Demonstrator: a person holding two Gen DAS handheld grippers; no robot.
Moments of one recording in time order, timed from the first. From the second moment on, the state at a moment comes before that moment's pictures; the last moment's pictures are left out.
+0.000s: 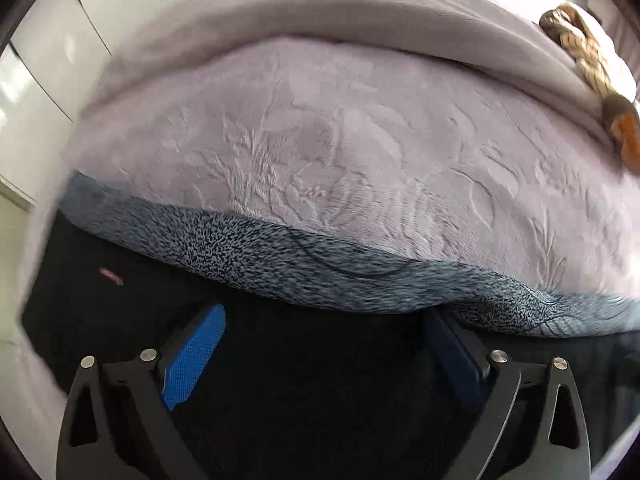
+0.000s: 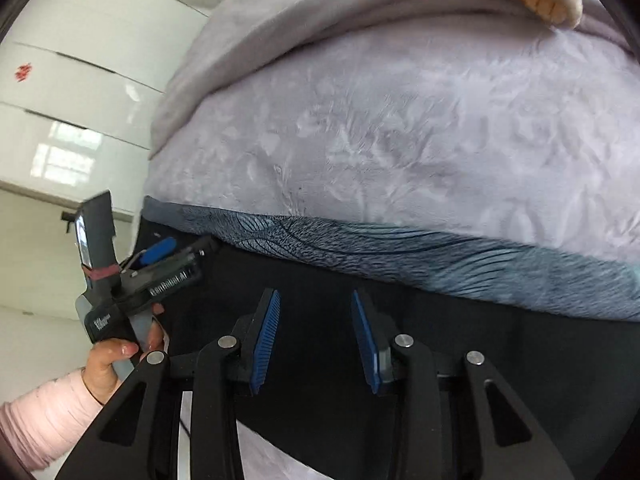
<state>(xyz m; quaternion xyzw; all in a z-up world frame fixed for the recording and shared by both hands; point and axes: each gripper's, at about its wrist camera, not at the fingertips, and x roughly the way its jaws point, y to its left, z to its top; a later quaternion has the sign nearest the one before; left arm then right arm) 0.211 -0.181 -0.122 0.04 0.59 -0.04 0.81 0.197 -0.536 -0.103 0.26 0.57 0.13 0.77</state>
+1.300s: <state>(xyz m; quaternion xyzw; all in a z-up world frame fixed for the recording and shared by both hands) 0.174 0.057 -0.124 0.03 0.52 -0.10 0.85 0.467 -0.081 -0.121 -0.01 0.66 0.38 0.65</state>
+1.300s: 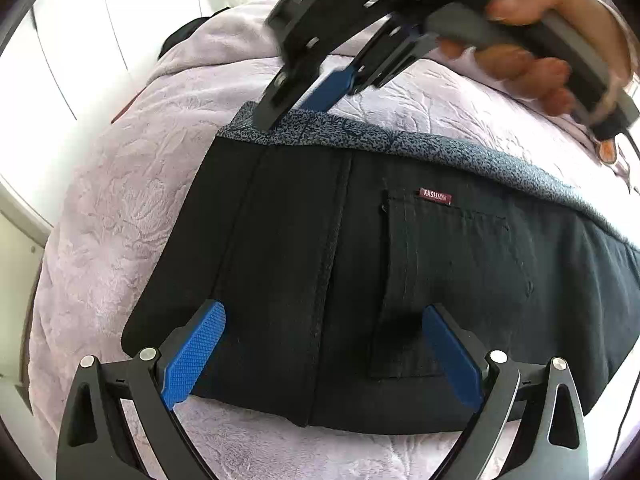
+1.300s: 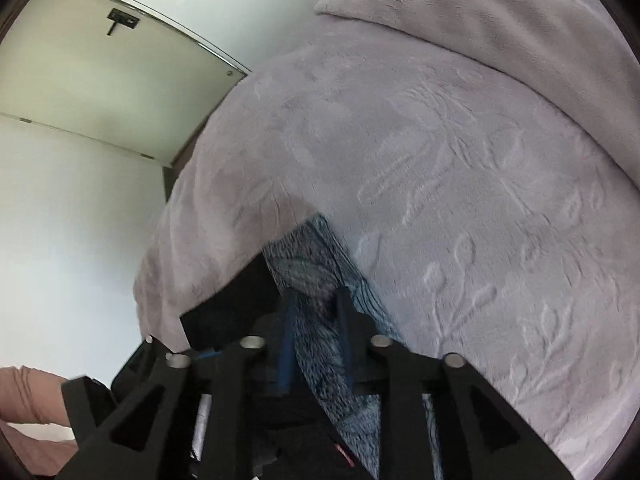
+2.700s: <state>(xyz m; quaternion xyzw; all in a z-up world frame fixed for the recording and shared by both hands) 0.222 0.024 -0.122 0.07 0.58 -0.06 0.81 0.118 -0.376 -0.132 0.49 0.55 0.03 0.67</state>
